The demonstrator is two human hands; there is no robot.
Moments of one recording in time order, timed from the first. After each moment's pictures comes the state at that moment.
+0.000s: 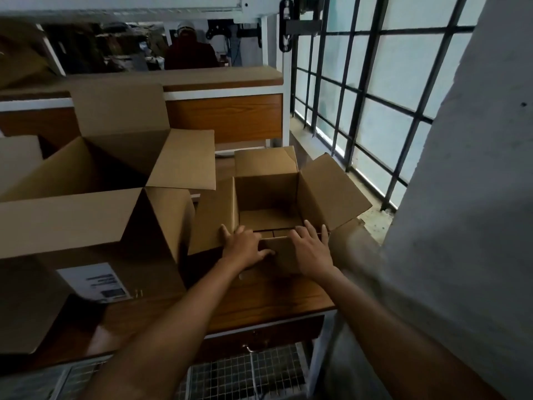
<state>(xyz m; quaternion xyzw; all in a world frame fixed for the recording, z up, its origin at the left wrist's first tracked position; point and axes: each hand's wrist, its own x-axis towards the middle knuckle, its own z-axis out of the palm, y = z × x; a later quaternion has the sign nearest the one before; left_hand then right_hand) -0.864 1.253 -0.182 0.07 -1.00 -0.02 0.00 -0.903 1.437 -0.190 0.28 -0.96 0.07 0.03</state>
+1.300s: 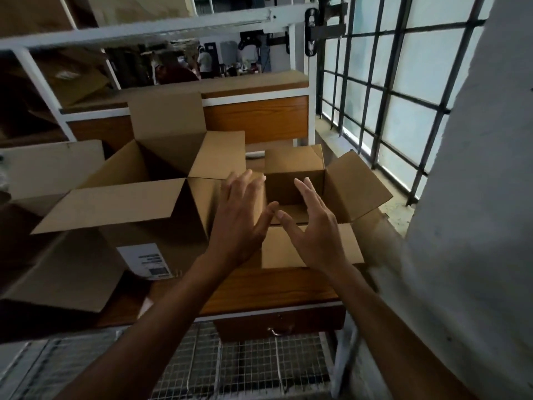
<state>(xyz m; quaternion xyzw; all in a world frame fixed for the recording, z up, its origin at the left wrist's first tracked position) -0.720 1.273 -0.052 0.04 -0.93 -0.15 0.32 -0.774 1.424 -0.072 0.30 -0.80 0.51 0.13</state>
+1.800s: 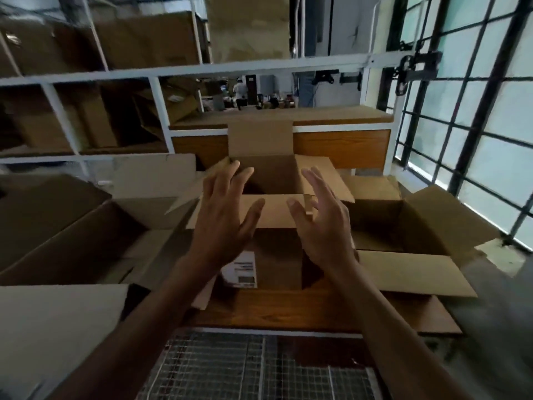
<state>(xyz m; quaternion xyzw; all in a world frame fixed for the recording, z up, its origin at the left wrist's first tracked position) -0.557 1.077 0.016 0.08 -0.90 -0.08 0.42 -0.645 1.231 0.003 0.36 -0.74 0.54 0.21</state>
